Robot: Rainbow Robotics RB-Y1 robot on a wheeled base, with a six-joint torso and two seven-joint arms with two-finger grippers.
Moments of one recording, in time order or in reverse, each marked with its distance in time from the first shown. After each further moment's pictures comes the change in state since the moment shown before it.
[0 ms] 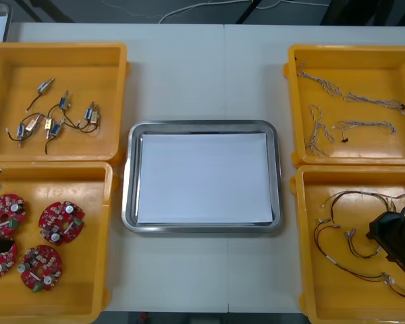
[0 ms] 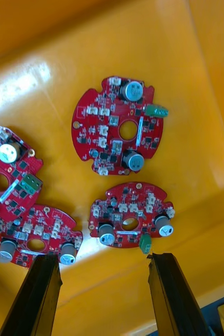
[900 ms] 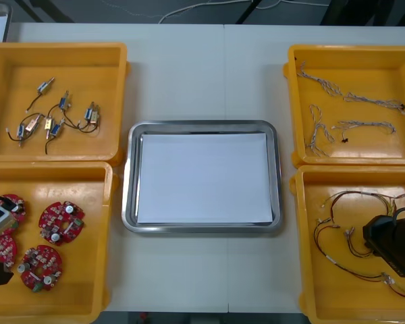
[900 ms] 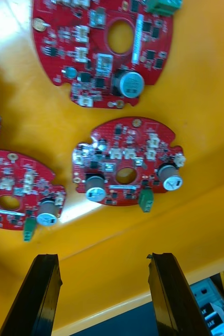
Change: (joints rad) right arm 0.002 0.025 0.017 0.041 0.000 -0.046 0.067; left arm 0.049 0.000 -0.129 0.000 -0.148 0.044 0.000
